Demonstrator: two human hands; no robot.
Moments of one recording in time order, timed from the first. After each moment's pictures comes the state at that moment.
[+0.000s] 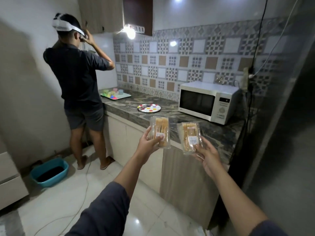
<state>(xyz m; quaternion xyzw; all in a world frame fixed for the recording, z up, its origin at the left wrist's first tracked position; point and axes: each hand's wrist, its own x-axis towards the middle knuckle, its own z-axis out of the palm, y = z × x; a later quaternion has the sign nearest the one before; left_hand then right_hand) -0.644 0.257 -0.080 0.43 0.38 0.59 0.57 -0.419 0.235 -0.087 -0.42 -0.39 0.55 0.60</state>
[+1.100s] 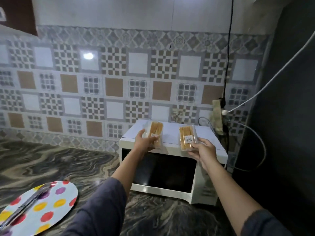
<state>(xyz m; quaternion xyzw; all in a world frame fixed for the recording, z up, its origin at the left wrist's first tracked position) -0.429 1.015 0.019 0.53 0.35 0.44 0.63 -0.252 0.892 0.017 -0.58 -0.24 0.29 0.72</state>
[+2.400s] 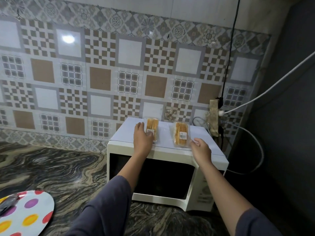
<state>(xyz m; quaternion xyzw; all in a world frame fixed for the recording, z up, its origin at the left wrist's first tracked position) -0.383 1.061 0.019 0.69 0.42 0.48 0.36 -0.241 0.934 0.023 -0.79 -0.30 0.08 0.53</state>
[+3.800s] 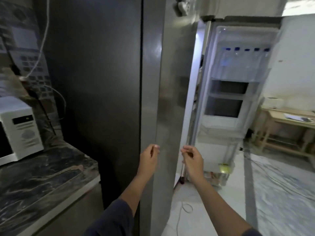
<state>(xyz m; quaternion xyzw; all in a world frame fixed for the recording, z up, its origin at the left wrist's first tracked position) -0.441 0.330 -0.099 0.77 -0.08 0.18 0.61 -0.470 0.179 -0.079 -0.73 0.05 -0.22 0.64</state>
